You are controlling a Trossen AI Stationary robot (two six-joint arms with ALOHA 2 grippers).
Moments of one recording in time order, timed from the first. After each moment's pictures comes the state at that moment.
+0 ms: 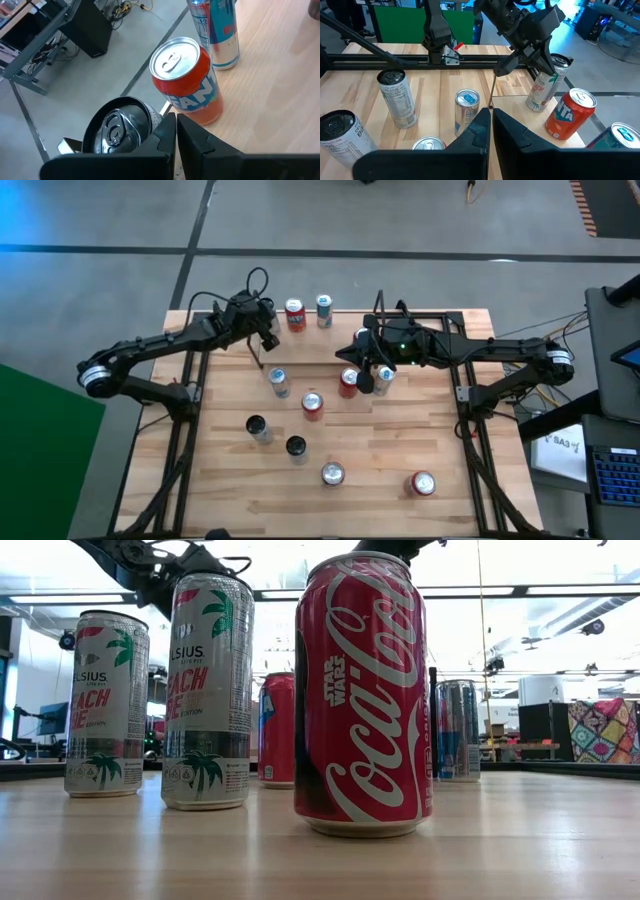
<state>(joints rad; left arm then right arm) 0.59 1.26 0.84 -0.14 -0.30 0.34 -0.12 1.34 1.19 -0.20 0.03 -0.09</state>
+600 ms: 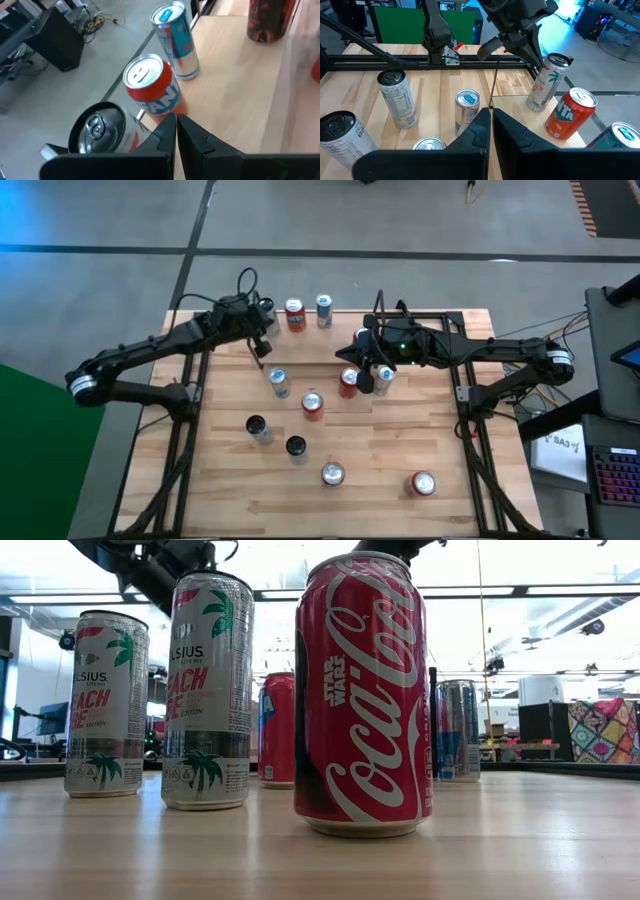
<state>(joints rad) 0.58 1.13 0.84 -0.26 -0.13 0.33 -0.12 1.34 1.19 -0.20 0.03 -0.08</state>
